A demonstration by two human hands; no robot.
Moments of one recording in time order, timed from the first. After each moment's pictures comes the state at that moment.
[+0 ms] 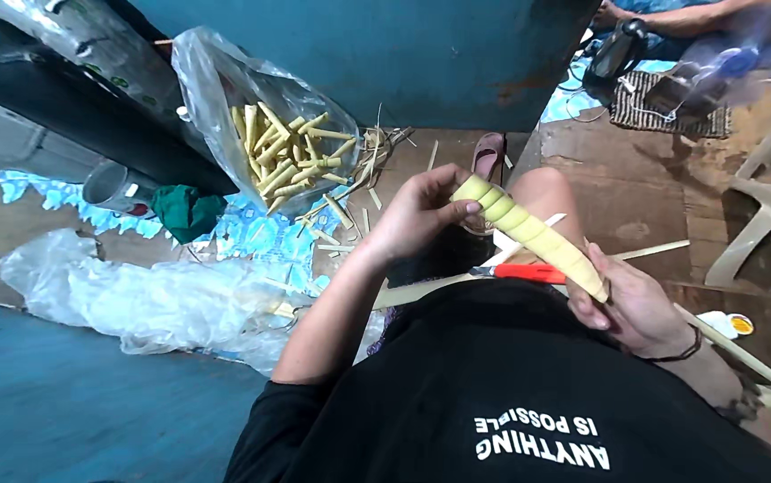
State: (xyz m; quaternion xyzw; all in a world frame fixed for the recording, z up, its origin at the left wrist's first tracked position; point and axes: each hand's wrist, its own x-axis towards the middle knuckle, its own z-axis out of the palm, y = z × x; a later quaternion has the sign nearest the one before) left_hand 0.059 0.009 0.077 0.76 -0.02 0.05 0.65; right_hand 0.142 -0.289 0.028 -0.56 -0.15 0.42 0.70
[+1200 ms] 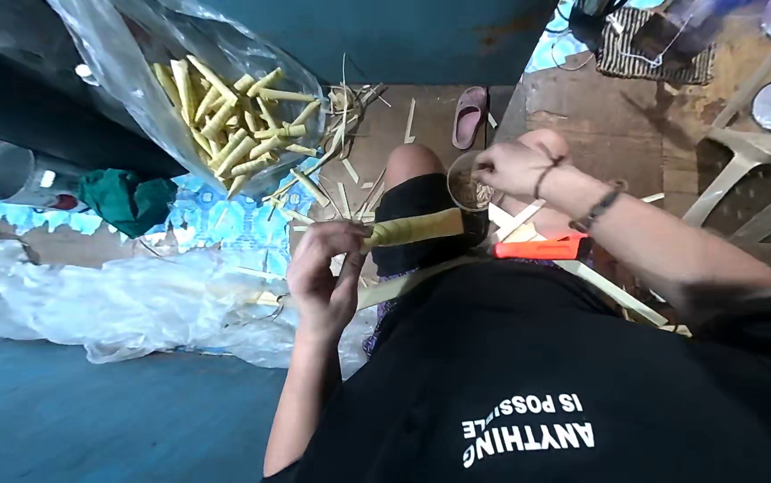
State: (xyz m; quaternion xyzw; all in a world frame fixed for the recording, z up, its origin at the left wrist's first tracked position) left_hand -0.048 0.037 0.013 0.81 0.02 0.36 0.46; right_hand 0.258 -0.125 -0.033 -0.81 -0.47 0.32 0.14
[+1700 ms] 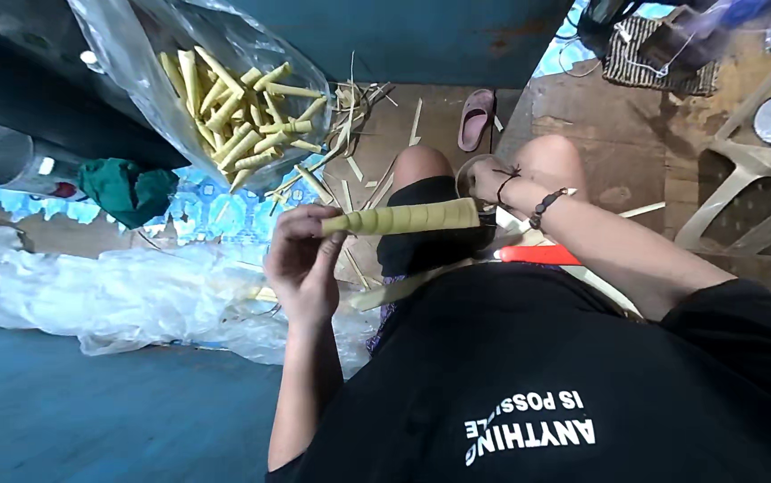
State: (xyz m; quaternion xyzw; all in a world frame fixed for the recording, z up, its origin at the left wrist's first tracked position) left_hand -0.055 0.056 0.015 0.72 0.09 0.40 0.56; right_hand 0.260 -0.084 -0.122 -0.86 -0.39 0.33 0.04
